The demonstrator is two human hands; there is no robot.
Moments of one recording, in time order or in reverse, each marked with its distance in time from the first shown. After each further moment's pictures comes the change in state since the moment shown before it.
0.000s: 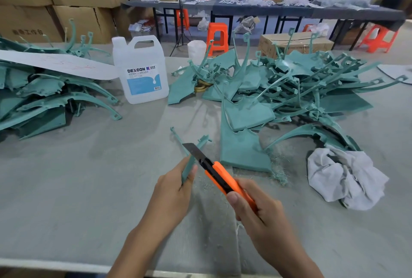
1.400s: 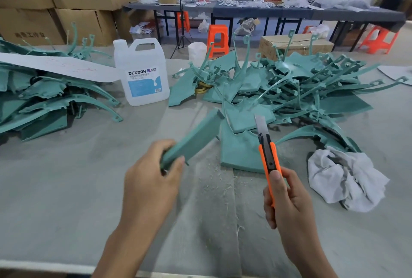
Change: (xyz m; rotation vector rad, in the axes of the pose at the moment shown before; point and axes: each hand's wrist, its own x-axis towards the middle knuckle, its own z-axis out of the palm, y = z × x) left_hand -0.006 0.041 -0.039 0.187 0.394 0.003; right_hand 0.007 0.007 -0.021 0.383 0.317 0.168
